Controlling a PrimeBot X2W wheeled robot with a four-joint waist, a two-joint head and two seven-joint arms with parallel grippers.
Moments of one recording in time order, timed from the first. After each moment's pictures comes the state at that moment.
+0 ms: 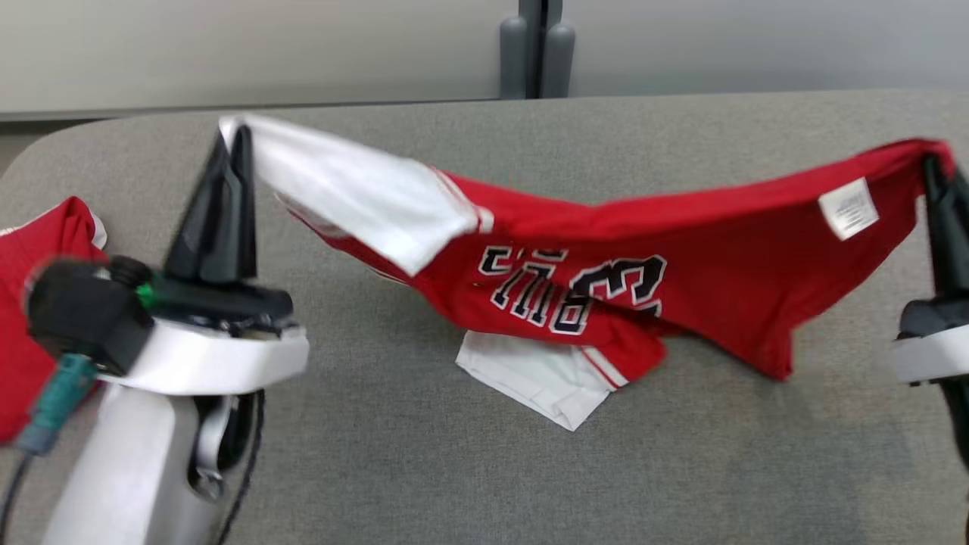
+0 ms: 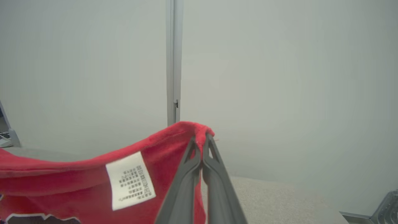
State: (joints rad) left arm -0.32 0.22 -0.22 -0.06 -0.36 0.06 -0.24; right arm -0.24 -0.29 -0.03 -0.08 0.24 0.13 0.06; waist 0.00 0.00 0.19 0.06
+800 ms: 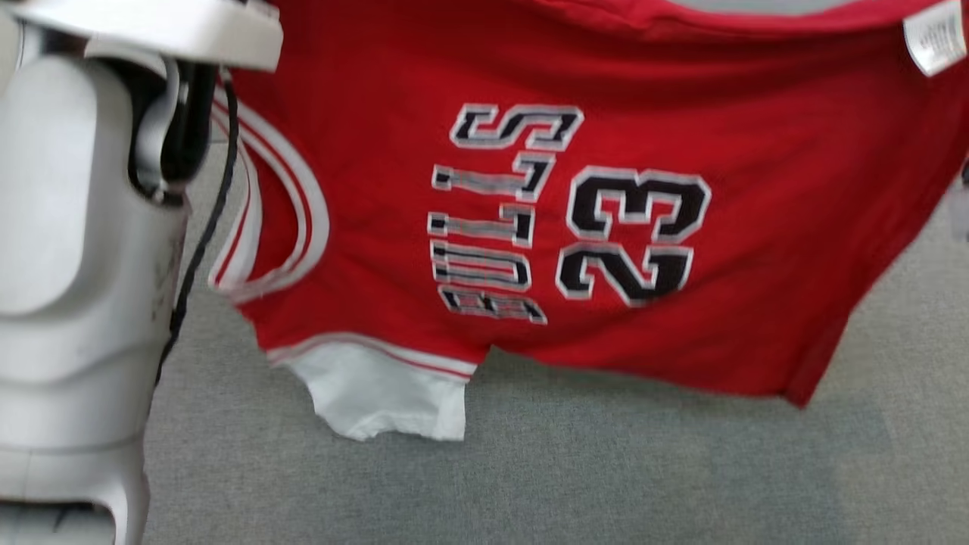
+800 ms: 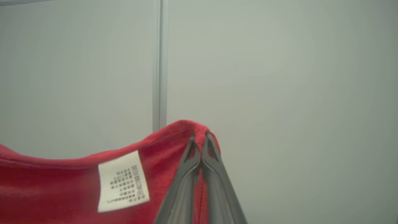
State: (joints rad) left arm -1.00 0.20 -0.25 0.24 -0.37 -0.04 -0.14; right arm -0.56 -0.28 -0.07 -0.06 0.30 0.13 0.10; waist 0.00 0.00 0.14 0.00
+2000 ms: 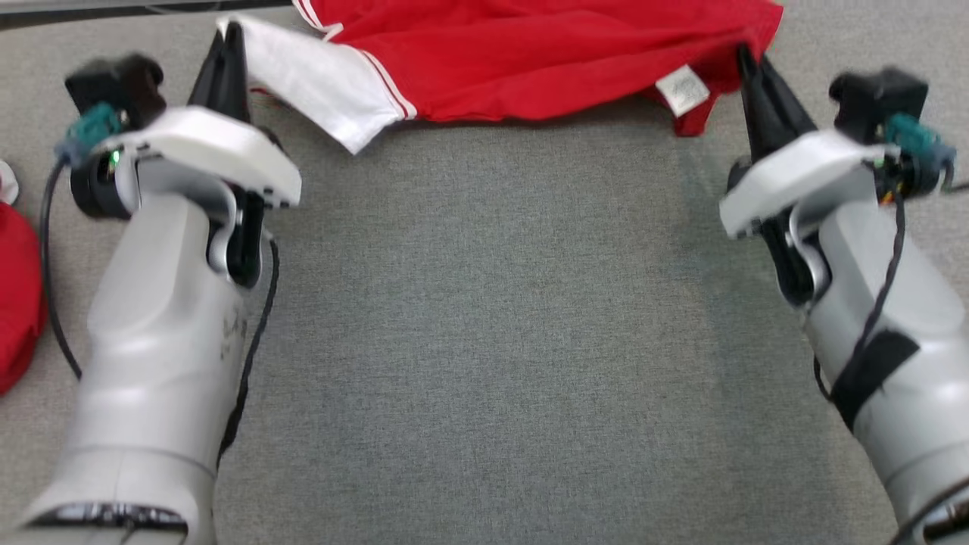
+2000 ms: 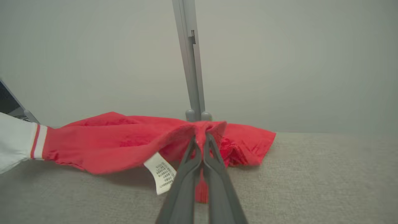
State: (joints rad) left arm -1.00 0.06 -0.11 0.99 -0.40 -0.09 -0.26; right arm -0.99 -0.16 0.39 0.96 0.43 0.13 -0.26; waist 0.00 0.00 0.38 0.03
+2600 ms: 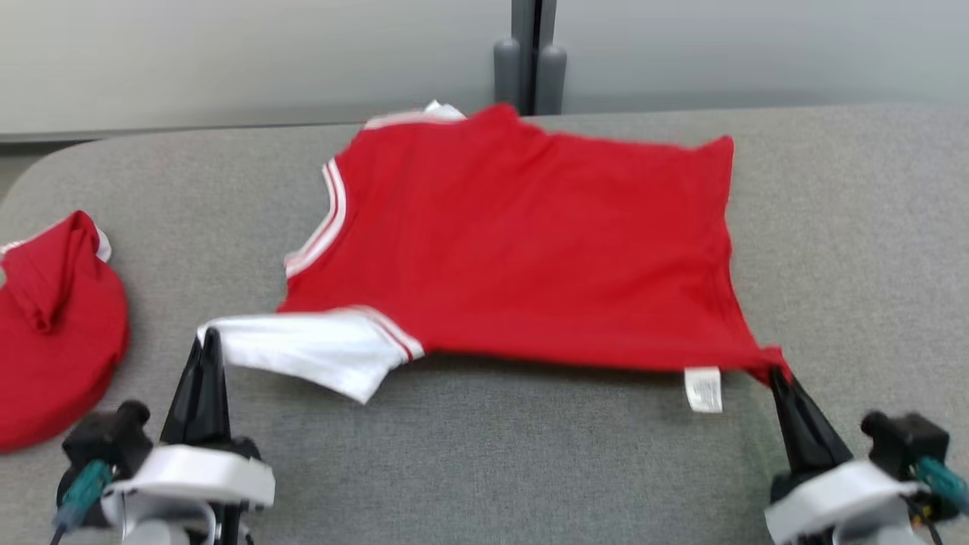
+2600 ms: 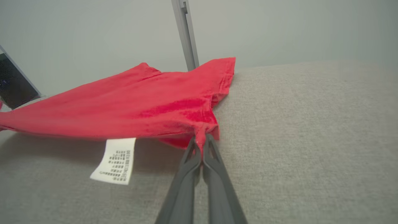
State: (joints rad) left arm -0.17 0.06 0.06 0.33 -0.31 -0.09 -0.25; right arm -0.19 -0.24 0.26 0.46 0.43 0.13 -0.26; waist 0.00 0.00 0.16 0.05
